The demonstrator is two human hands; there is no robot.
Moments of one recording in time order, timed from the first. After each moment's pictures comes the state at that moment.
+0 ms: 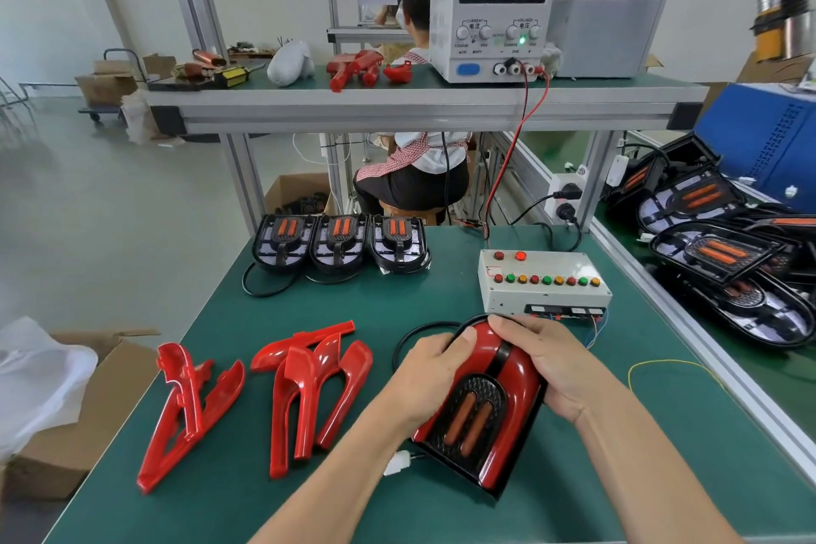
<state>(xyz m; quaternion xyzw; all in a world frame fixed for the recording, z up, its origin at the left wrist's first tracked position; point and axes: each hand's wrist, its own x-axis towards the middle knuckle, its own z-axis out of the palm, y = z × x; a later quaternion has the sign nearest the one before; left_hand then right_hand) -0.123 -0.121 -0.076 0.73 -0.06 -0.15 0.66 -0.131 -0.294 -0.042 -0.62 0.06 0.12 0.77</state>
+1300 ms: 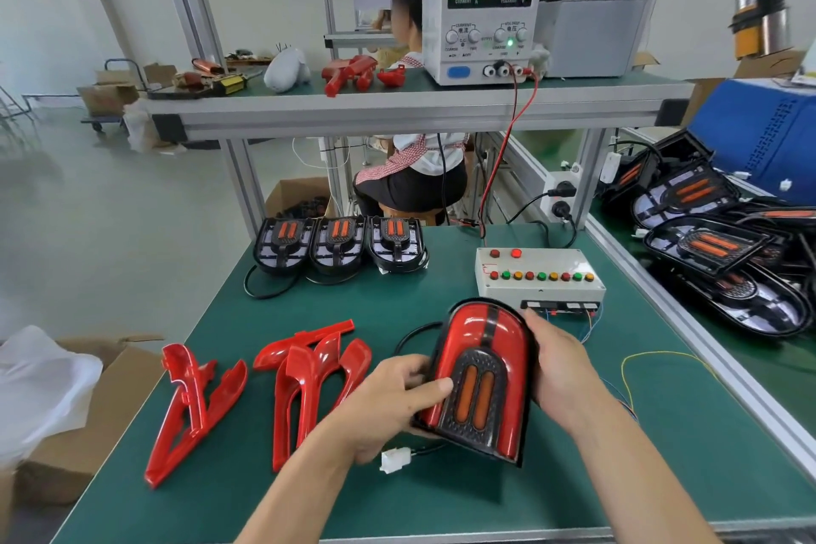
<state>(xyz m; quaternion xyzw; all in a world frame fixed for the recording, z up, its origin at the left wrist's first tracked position) -0.154 -0.079 -0.077 0.68 -0.08 -0.25 0.69 -0.136 -0.293 -0.061 -0.56 0.17 0.04 0.81</state>
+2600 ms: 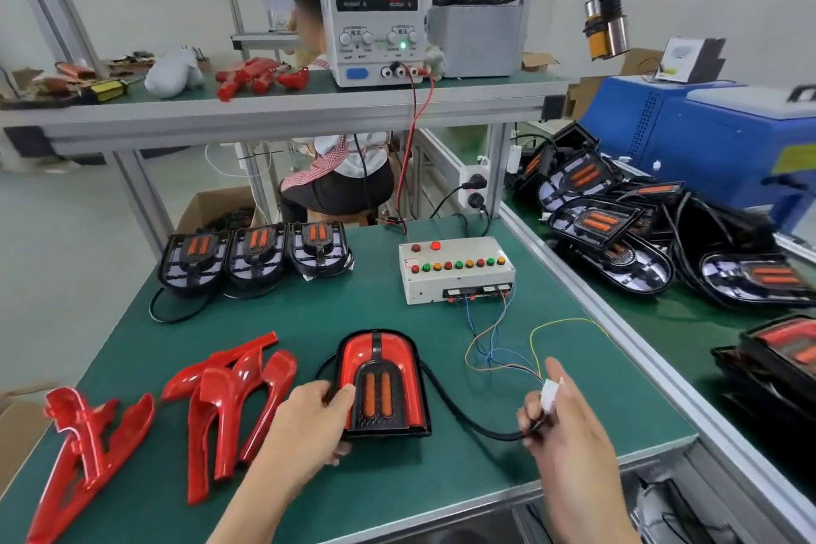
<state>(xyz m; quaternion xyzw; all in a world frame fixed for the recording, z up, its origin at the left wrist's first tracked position) -0.166 -0.089 -0.090 0.87 0.08 -0.13 0.47 -0.256 -0.335 -0.102 -0.48 0.23 -0.21 0.82</state>
